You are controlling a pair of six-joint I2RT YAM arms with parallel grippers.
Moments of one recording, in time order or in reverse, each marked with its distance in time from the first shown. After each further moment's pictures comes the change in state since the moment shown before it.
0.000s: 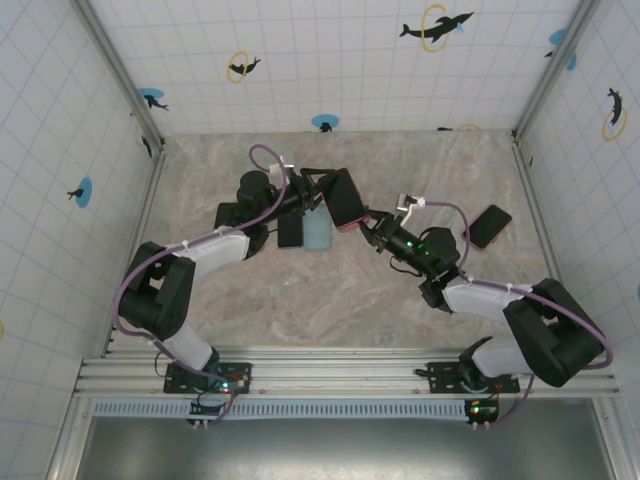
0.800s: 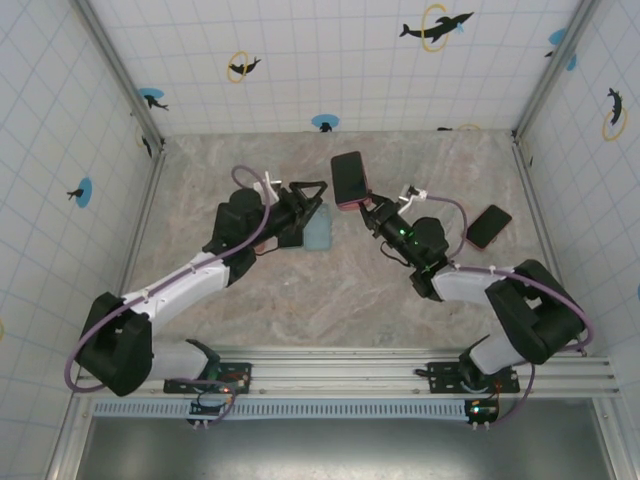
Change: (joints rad) left arm -0.112 -0.346 -0.131 -0.276 -0.262 -0.005; right arm 0.005 0.144 0.095 0.040 0.227 -0.027
